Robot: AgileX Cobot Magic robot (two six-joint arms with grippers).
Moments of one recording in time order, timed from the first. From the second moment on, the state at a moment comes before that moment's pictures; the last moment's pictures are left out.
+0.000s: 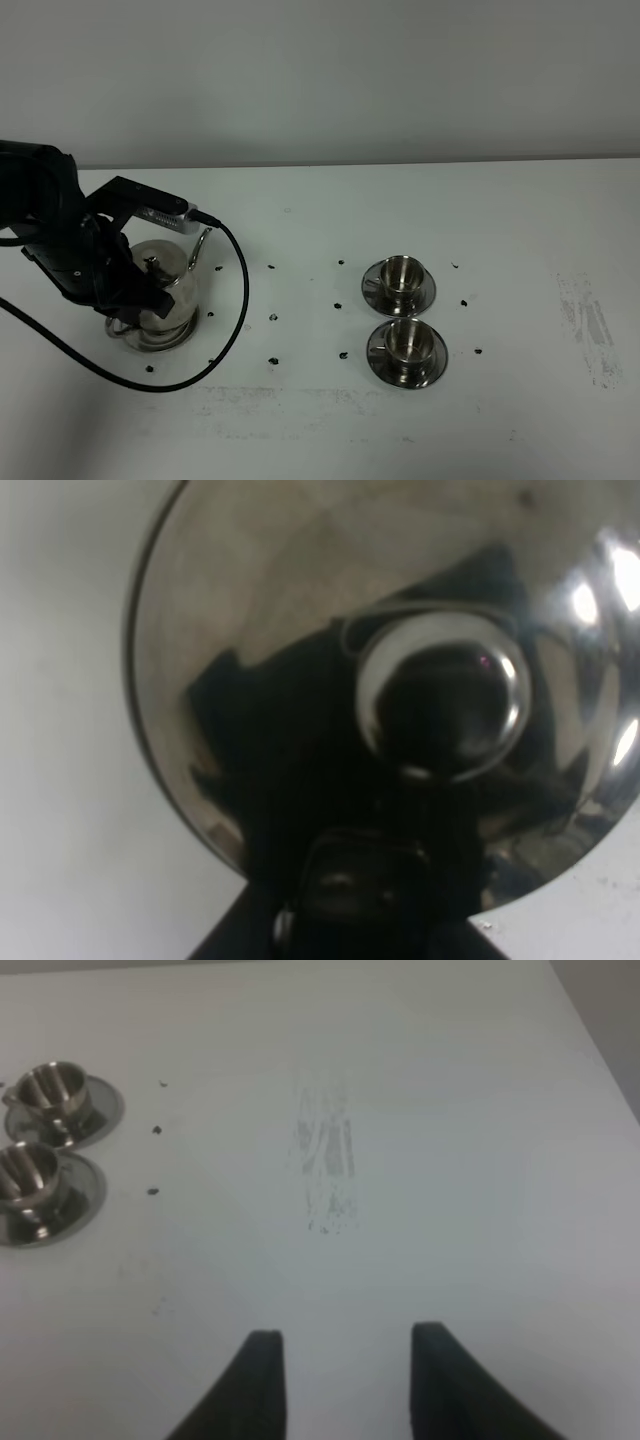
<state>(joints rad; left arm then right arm) -0.20 1.86 -1.27 -0.05 0.76 0.28 -0.11 -0.01 -0.52 -0.01 1.11 -0.03</state>
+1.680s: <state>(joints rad) -0.45 2.06 -1.78 -0.10 0.99 1.10 -0.11 -0.01 -0.52 -0.01 1.11 -0.03</state>
